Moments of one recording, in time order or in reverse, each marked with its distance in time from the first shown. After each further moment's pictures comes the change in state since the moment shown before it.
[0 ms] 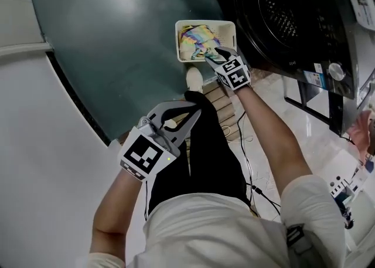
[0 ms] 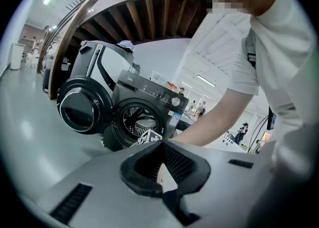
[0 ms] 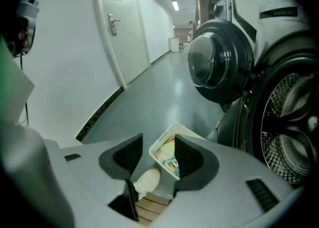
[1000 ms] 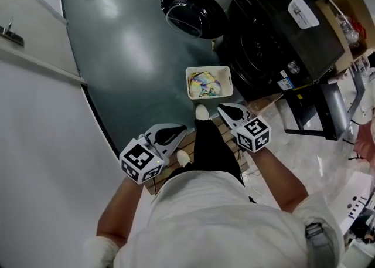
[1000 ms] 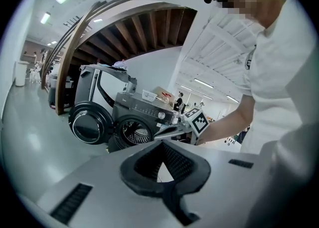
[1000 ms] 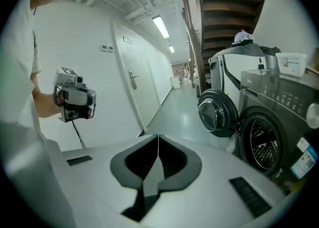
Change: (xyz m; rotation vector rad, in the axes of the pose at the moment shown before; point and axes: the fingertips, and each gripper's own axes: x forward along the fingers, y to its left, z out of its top) left arm -0.147 -0.128 0.052 0.067 -0.055 0.057; right arm -0.331 0.184 0.111 0.107 -0.440 0.070
